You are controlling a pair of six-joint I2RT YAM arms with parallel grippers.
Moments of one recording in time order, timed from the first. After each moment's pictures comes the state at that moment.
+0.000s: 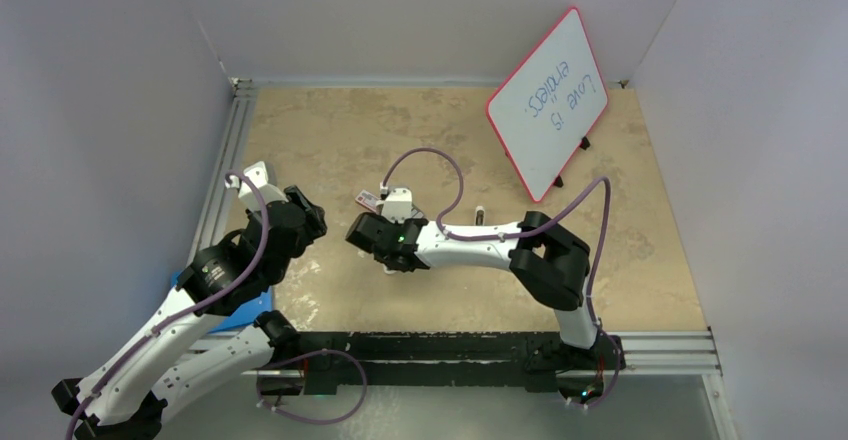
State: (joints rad) left arm -0.76 0.68 0.94 -0.90 -0.69 -0.90; right arm 1.18 1.98 1.41 -0.53 0.56 1.05
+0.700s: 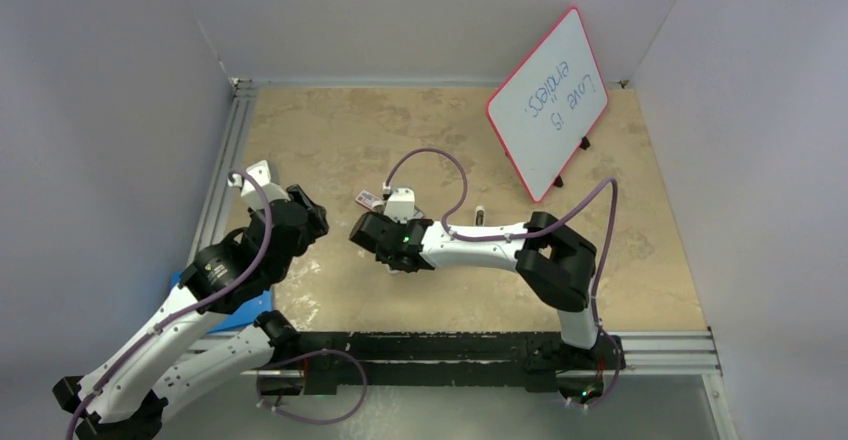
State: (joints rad) left arm -0.76 0.69 0.94 -0.89 -0.68 -0.90; right arm 1.18 1.95 1.37 -0.49 0.54 1.05
